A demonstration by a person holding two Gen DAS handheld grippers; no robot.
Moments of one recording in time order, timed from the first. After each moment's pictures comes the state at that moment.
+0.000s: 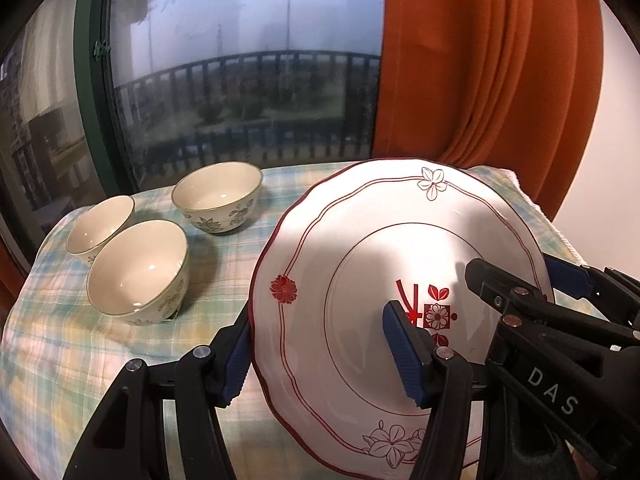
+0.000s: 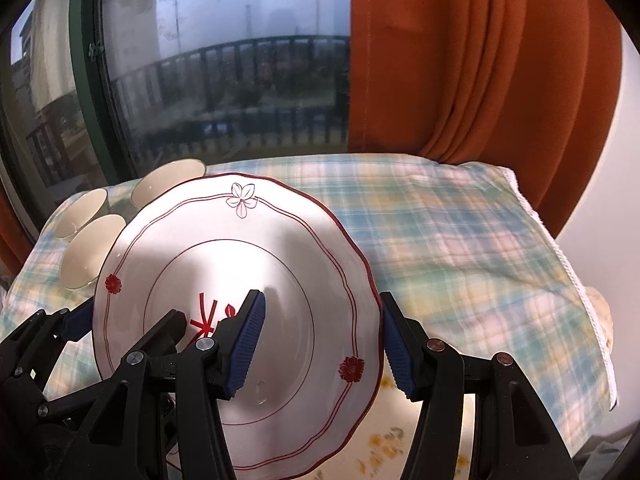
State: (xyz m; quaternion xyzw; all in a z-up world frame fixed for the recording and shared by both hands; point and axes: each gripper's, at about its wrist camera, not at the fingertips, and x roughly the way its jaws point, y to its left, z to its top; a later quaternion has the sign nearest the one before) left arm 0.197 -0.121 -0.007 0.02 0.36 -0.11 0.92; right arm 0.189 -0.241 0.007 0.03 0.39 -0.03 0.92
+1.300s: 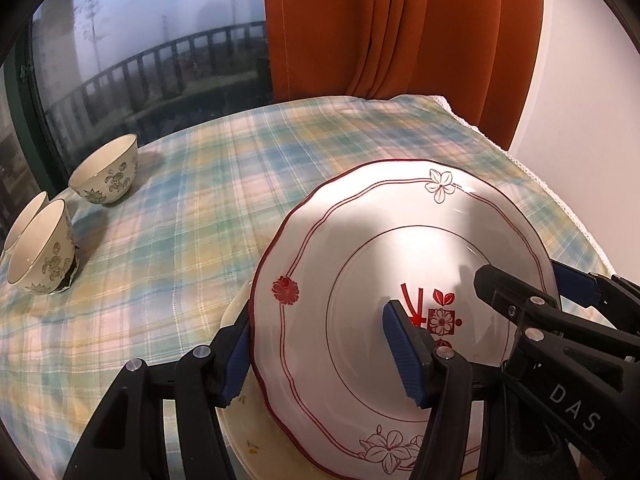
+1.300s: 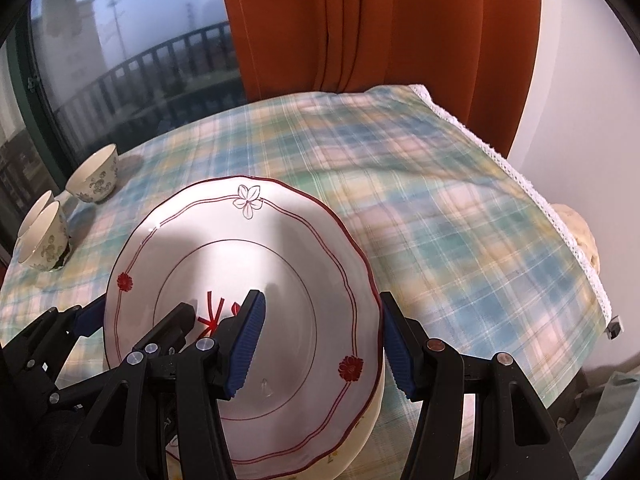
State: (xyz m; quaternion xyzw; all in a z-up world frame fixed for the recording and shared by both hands) left arm 0.161 -0.238 -0.058 0.08 0.41 -0.18 0.89; right arm 0.110 -0.356 -0.052 0.11 0.43 -0.10 0.89
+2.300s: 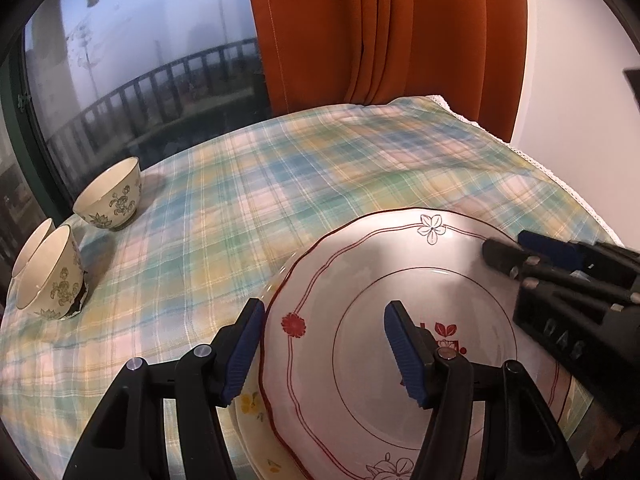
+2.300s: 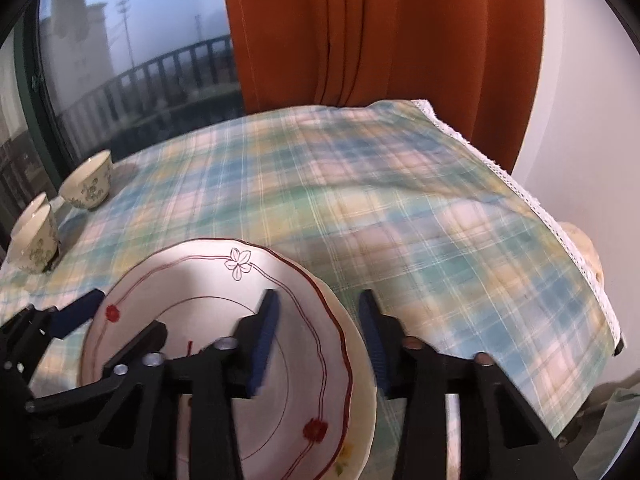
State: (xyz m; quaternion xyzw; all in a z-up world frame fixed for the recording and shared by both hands) left arm 0.161 -0.242 -0.061 0.11 0.38 -0.18 0.90; right arm 0.125 -0.364 -0.068 0.09 0.41 -0.09 0.91
